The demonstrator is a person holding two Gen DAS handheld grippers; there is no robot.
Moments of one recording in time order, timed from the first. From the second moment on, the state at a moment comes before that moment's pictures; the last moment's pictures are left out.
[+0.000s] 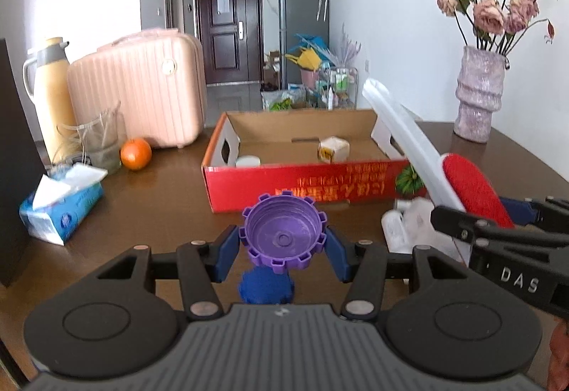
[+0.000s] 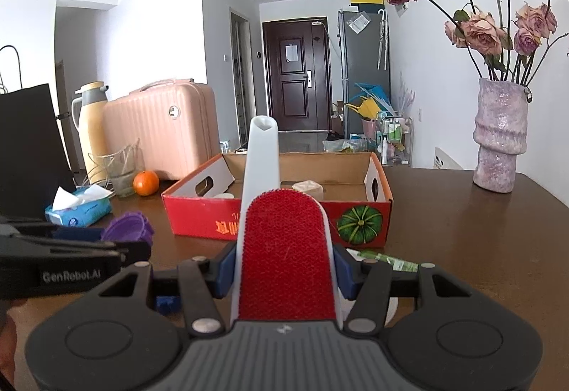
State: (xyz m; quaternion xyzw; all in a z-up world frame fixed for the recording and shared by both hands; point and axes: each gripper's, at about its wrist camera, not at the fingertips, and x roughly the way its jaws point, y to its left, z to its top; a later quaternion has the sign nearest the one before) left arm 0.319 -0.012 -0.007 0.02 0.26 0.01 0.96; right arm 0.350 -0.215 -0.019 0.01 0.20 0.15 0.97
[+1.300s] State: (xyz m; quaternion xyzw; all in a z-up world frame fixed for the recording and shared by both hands) left arm 0.458 -0.005 0.029 -0.04 0.21 0.04 0.98; right arm 0.488 -0.200 0.013 0.04 0.19 0.12 0.97
